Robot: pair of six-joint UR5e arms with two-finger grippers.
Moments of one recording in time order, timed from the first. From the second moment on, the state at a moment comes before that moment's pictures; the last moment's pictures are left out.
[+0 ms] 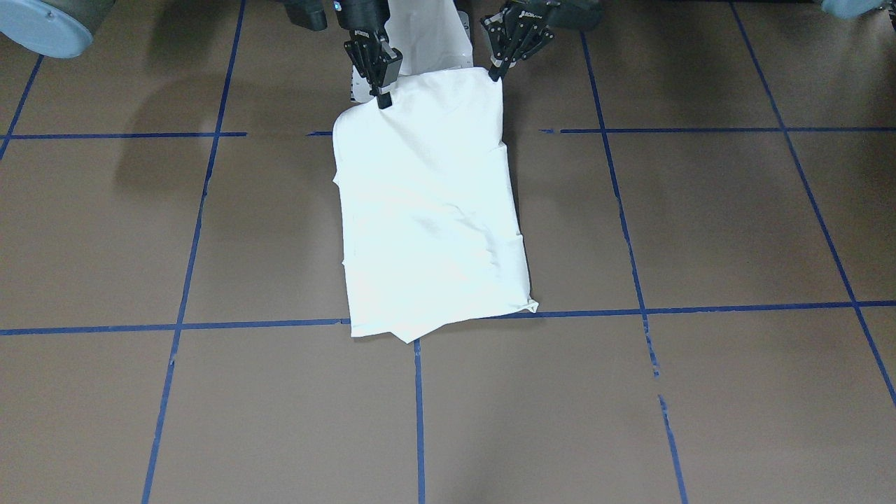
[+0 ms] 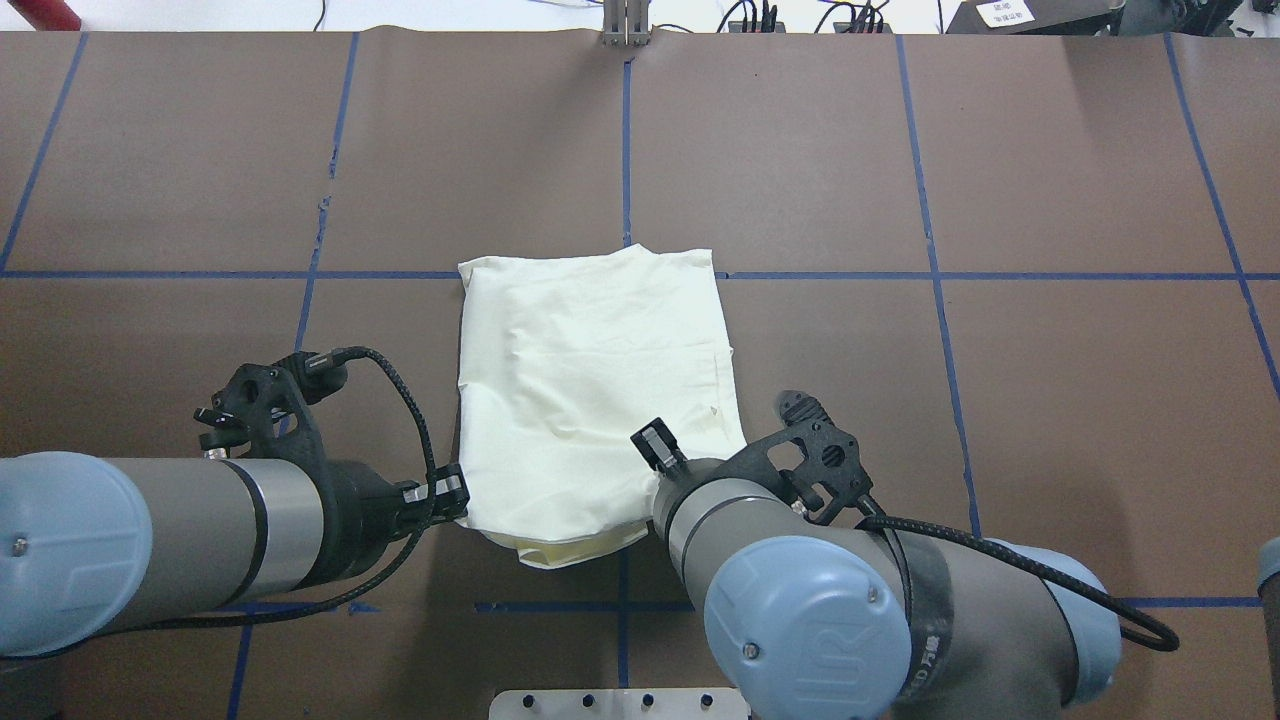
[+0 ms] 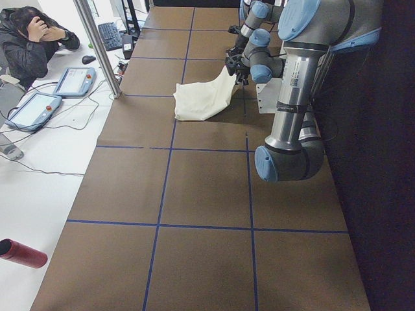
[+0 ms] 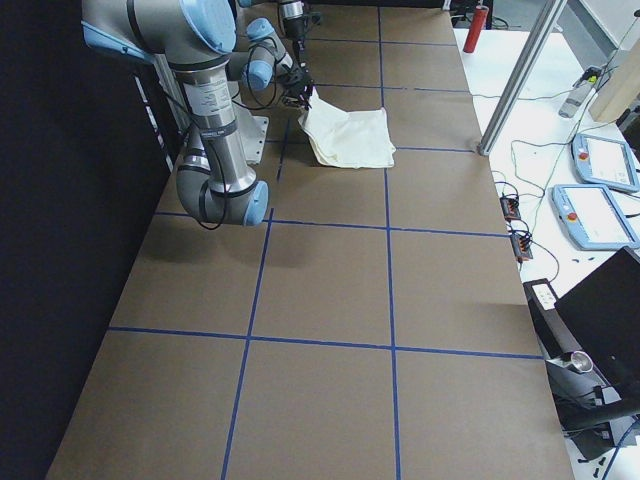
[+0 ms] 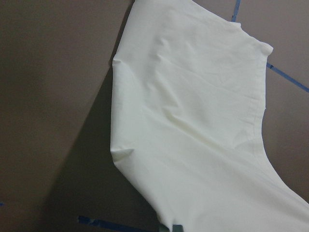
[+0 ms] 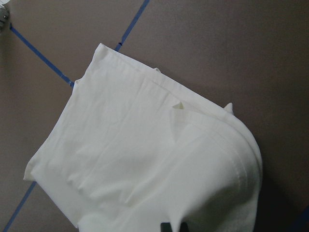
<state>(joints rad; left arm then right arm) -0.30 -1.89 -2.35 -1.61 -1.61 -1.72 0.17 -0.98 2.16 -1.80 1.26 2.36</state>
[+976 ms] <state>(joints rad) -0.53 -2.10 -2.04 -1.55 -1.63 -1.54 0.43 -0.79 1.70 -1.58 1.36 2.23</state>
